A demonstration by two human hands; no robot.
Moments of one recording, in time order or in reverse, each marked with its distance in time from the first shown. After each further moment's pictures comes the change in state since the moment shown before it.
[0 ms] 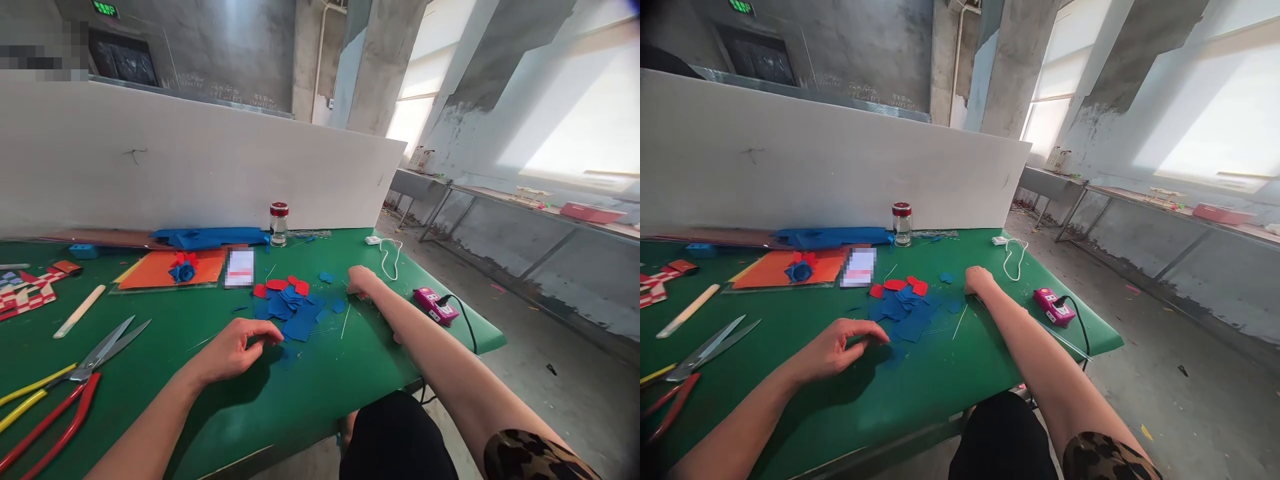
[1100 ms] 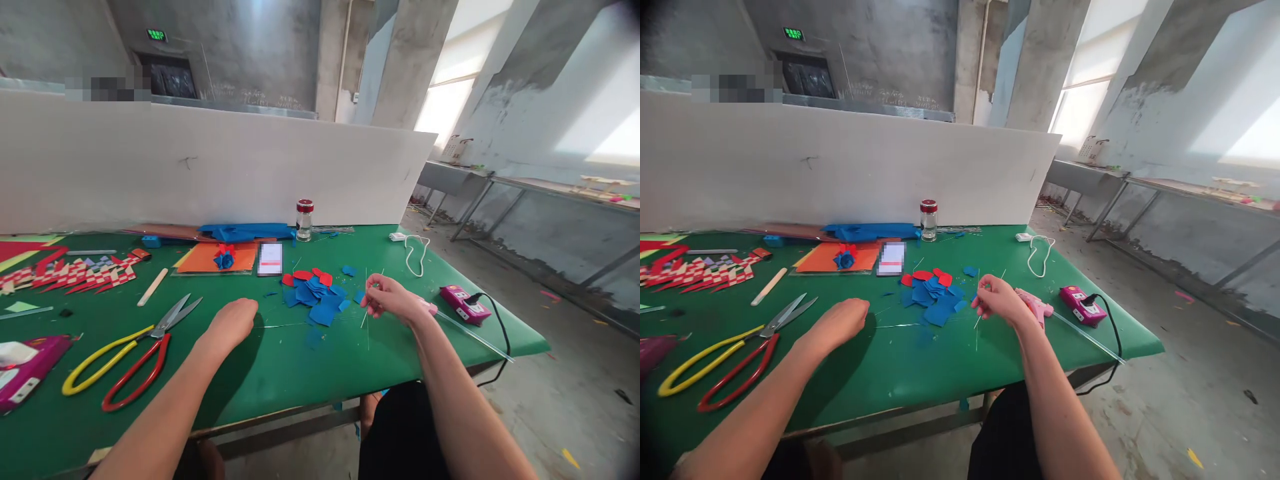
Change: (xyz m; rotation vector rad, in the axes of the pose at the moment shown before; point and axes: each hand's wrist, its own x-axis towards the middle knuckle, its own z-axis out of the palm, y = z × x) left_hand -0.023 -0.027 -0.026 0.888 0.001 -0.544; right_hand -0.117 -0.005 0.041 0.917 0.216 -0.381
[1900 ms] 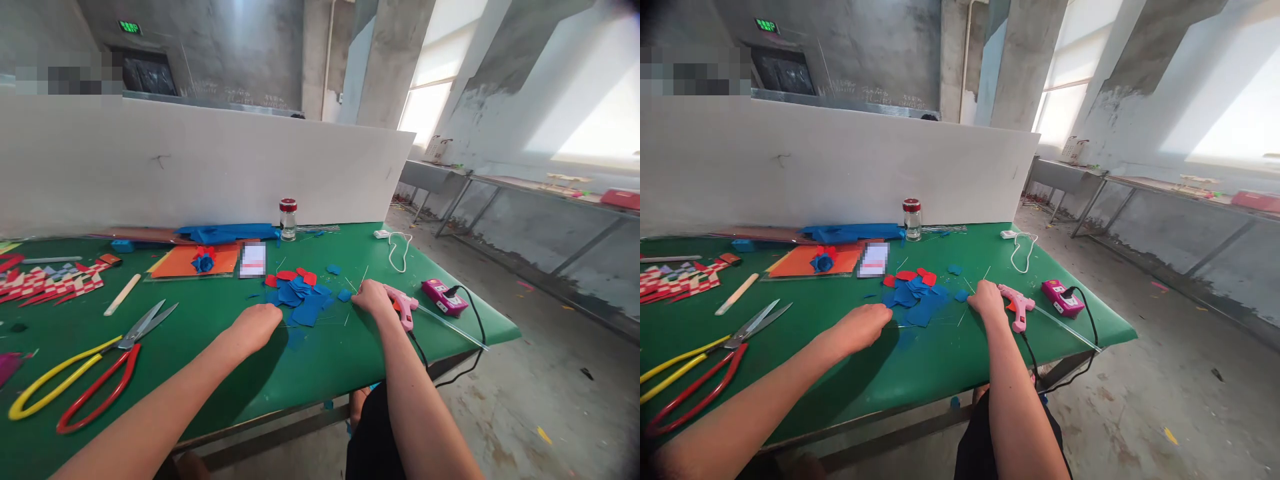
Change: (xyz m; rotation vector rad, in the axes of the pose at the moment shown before) left_hand 0.009 0.075 -0.017 0.121 -0.064 0.309; right_hand 0.032 0.031 0.006 -0.767 0.169 0.284
